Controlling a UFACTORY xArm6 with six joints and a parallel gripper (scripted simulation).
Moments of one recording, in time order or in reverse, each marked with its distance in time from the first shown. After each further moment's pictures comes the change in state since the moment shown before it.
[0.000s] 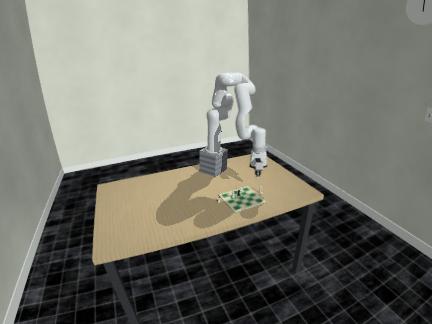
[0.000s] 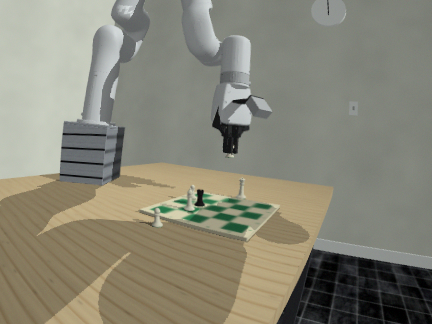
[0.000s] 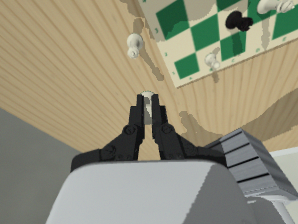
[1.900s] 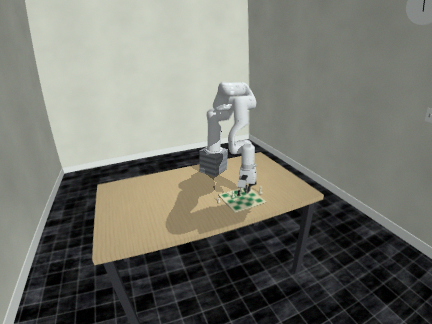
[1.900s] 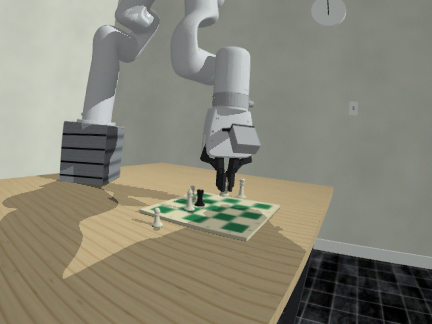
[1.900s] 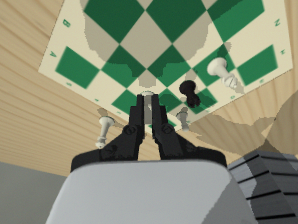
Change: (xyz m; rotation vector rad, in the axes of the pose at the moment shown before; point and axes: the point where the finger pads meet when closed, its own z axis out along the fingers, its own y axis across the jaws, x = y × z) arm 0.080 0.073 0.072 0.000 0.002 0.317
